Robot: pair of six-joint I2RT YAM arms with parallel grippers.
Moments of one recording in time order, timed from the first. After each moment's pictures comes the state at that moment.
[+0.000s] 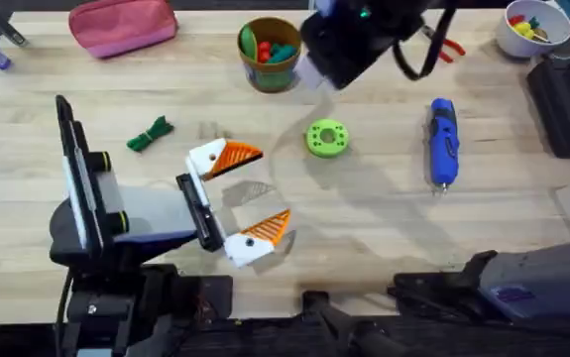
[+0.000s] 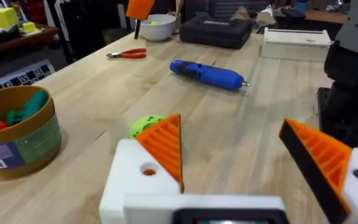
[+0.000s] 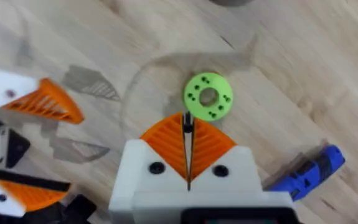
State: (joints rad) left arm 0.01 0.01 0.01 -0.12 1.14 0.13; right arm 0.76 1.65 1.85 -1.34 0.11 0.02
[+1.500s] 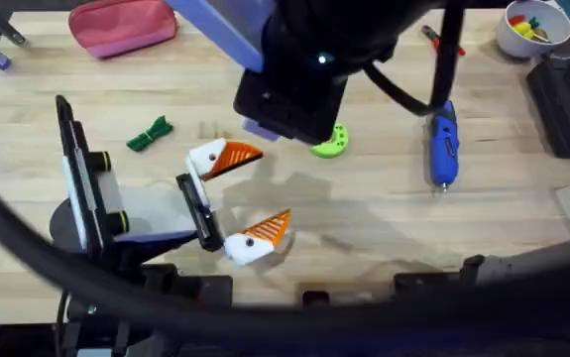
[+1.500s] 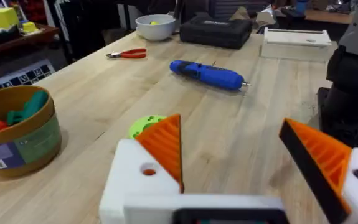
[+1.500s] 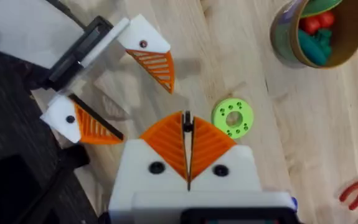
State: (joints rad) left arm 0.01 0.01 0.01 -0.12 1.14 0.13; right arm 1.05 1.73 2.13 -1.54 0.11 -0.23
